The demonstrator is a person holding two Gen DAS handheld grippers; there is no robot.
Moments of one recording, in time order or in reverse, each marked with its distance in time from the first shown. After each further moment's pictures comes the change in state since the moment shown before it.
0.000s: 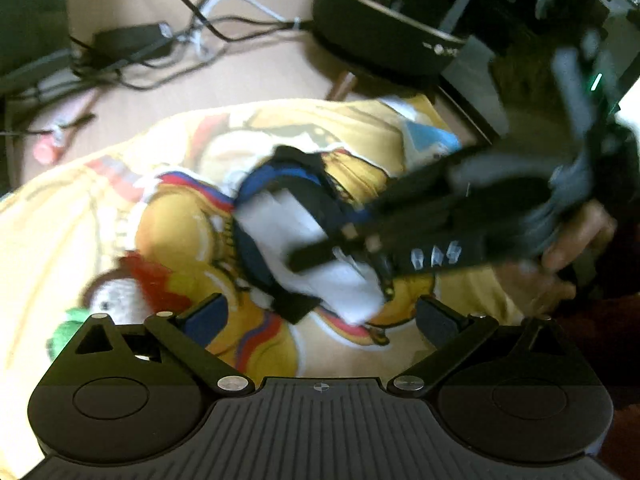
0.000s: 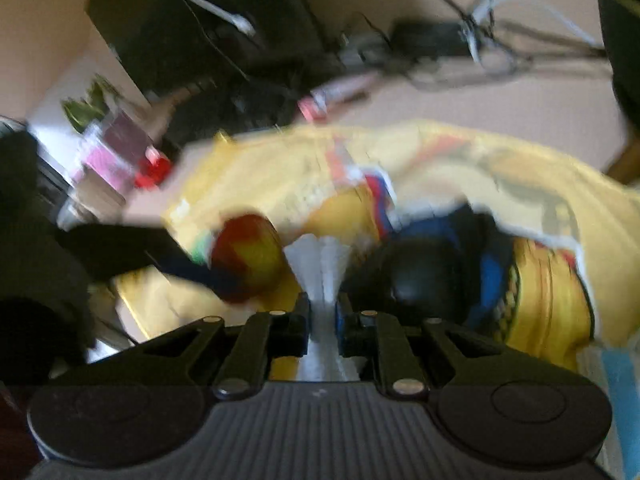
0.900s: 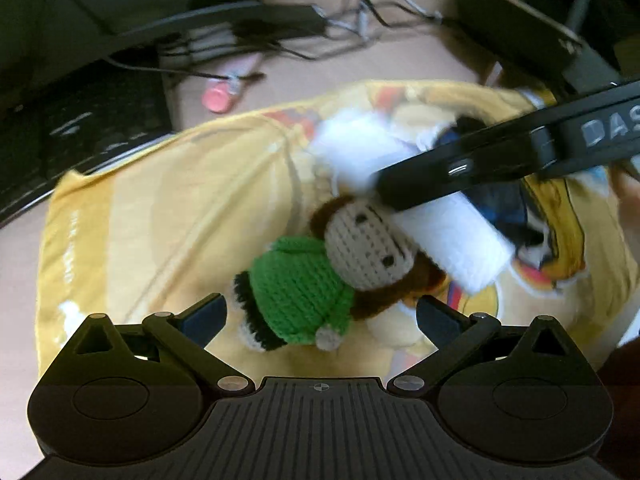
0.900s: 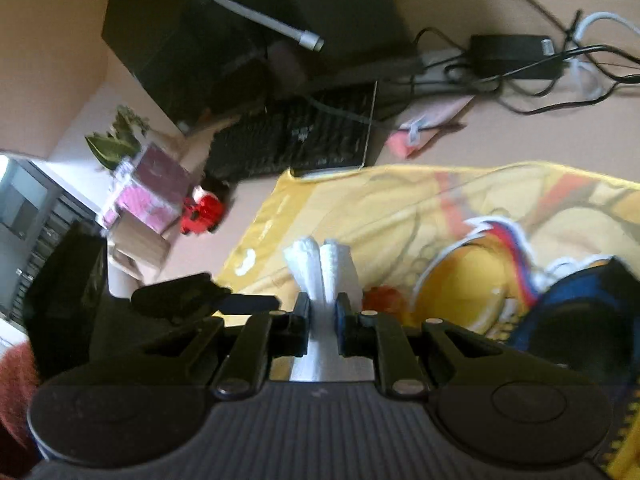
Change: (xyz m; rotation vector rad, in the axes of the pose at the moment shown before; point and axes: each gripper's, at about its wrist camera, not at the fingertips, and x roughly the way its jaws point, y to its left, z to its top) left arm -0.012 0.085 -0.042 -0.031 0.016 0.249; right arm 0.046 0.080 0.053 0.044 -0.074 0.104
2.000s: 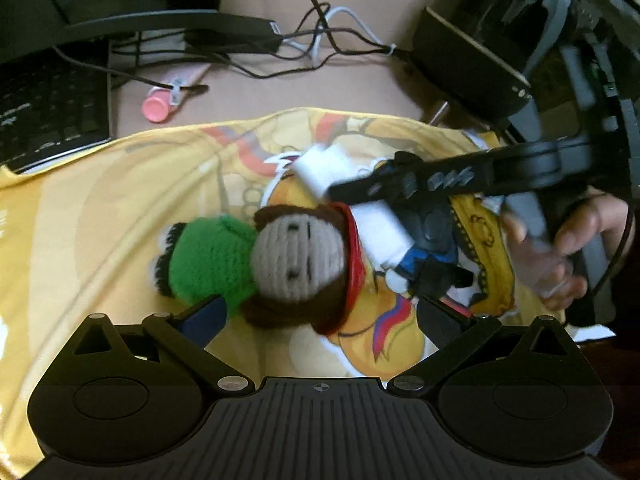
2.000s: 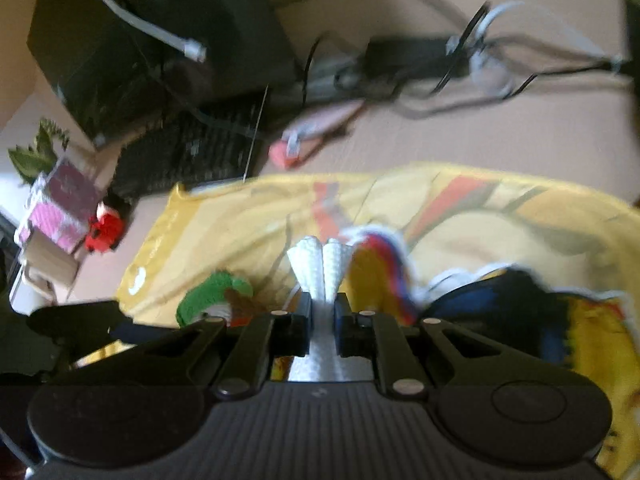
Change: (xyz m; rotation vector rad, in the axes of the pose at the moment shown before) left arm 0.007 0.005 0.014 -0.081 -0.080 -0.231; right arm 0.008 -0.054 -0.003 0.043 -0.027 -0.193
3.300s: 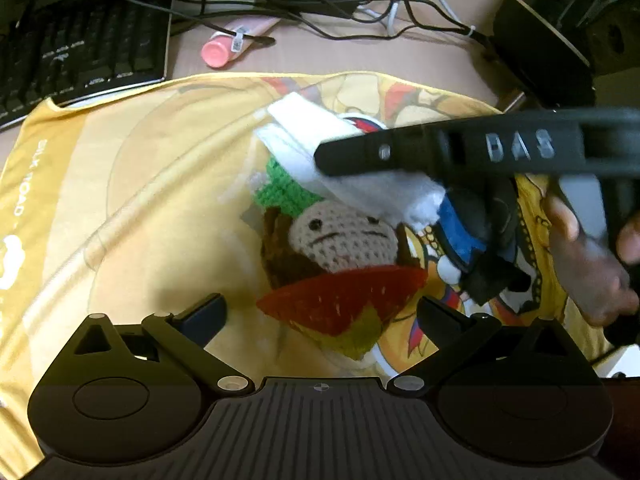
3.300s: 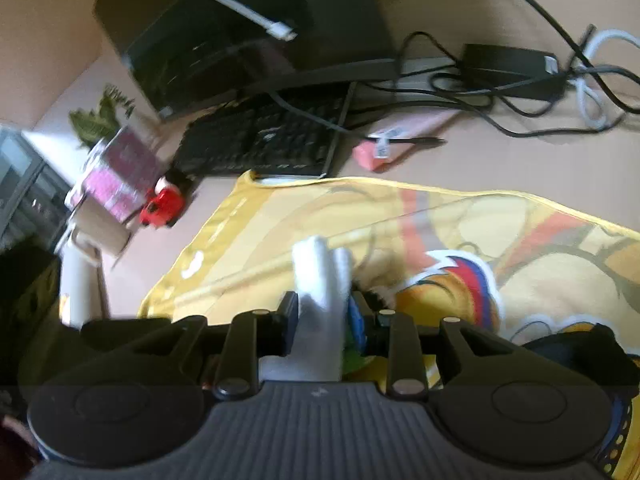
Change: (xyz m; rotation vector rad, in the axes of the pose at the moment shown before) left arm 0.014 -0.005 -0.014 -0.169 0.079 0.190; right arm 0.005 0.027 0.013 -0.176 0.002 0.149
